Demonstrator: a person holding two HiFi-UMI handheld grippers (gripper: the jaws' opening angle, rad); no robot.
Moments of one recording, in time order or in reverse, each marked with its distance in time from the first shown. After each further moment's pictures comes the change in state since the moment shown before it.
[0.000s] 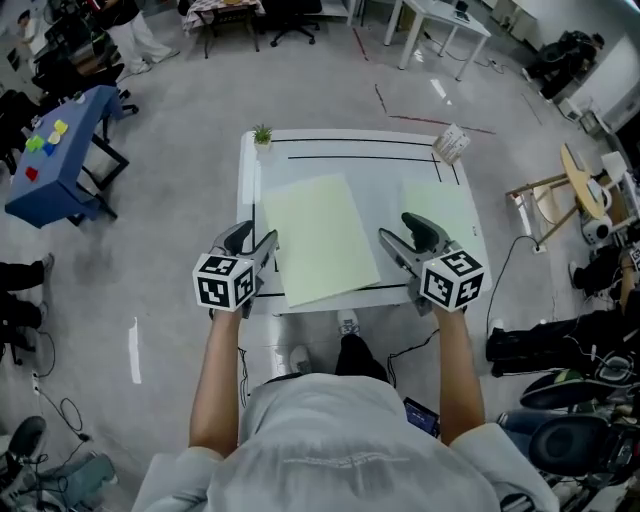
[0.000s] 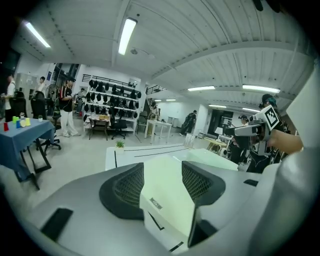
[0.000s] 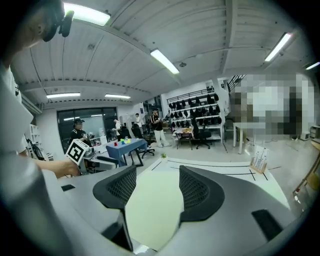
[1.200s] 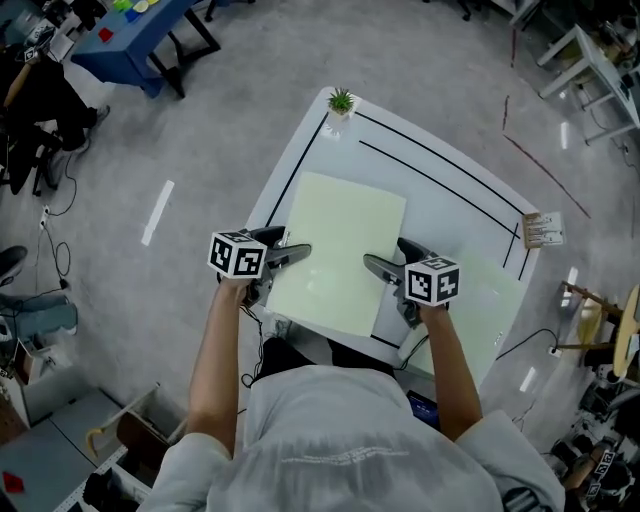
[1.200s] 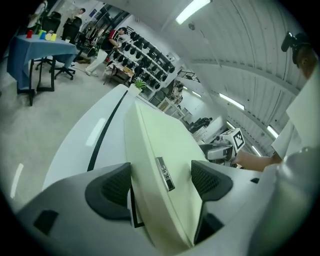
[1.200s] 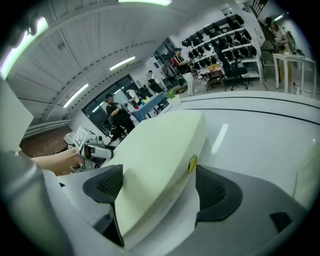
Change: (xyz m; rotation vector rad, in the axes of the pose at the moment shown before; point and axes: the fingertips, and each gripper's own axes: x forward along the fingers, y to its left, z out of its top) left arm 0.100 0.023 -0.130 -0.575 0.204 -0.036; right arm 0.193 -0.062 -0.159 0.155 0.565 0.492
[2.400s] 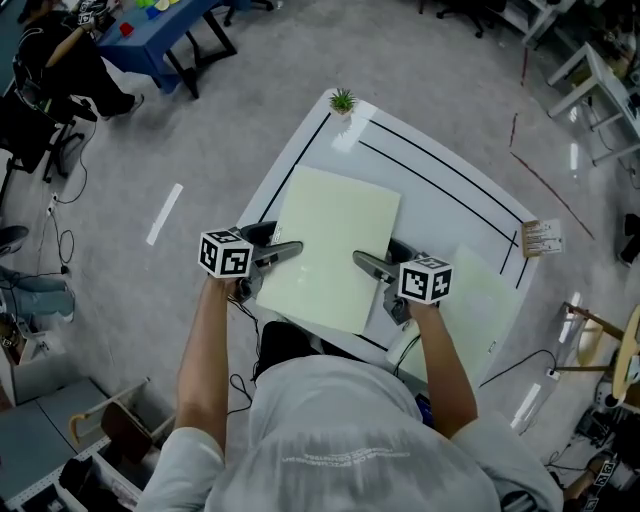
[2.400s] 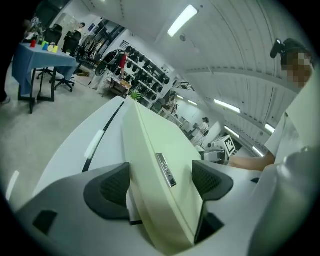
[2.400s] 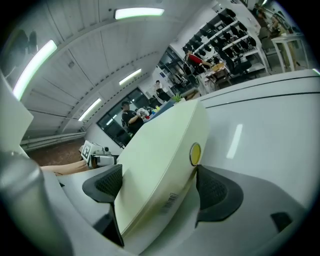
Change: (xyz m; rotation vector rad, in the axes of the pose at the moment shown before) left arm -0.003 -0.016 -0.005 0.054 -0.139 -0.001; right arm 0.004 0.001 -0.005 0.025 -0.118 0.176
